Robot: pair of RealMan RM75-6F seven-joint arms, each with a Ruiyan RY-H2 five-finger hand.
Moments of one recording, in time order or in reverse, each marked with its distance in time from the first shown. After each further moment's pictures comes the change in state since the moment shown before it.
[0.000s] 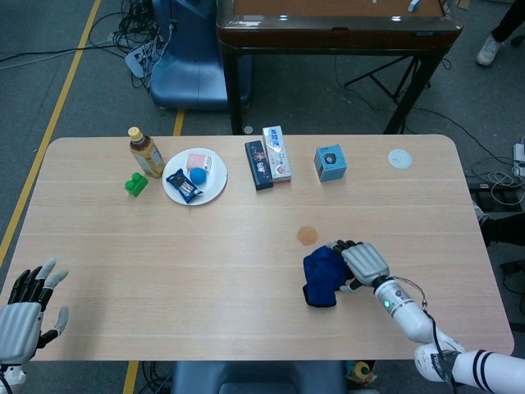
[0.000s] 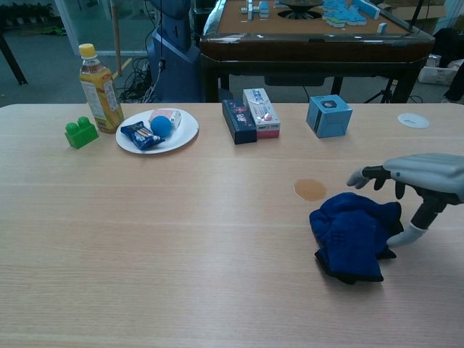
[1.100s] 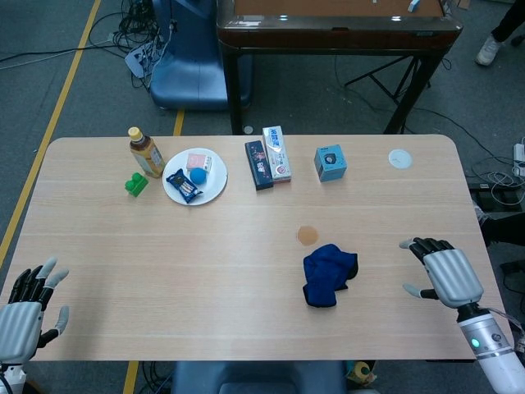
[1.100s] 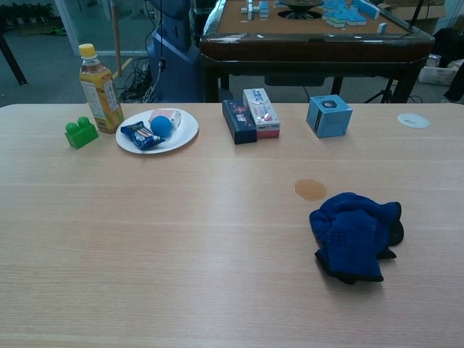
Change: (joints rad) left arm -0.001 0.005 0.000 -0.012 0.007 0.006 0.003; right arm -0.341 0.334 -0.018 -0.171 -0.388 0.458 0.206
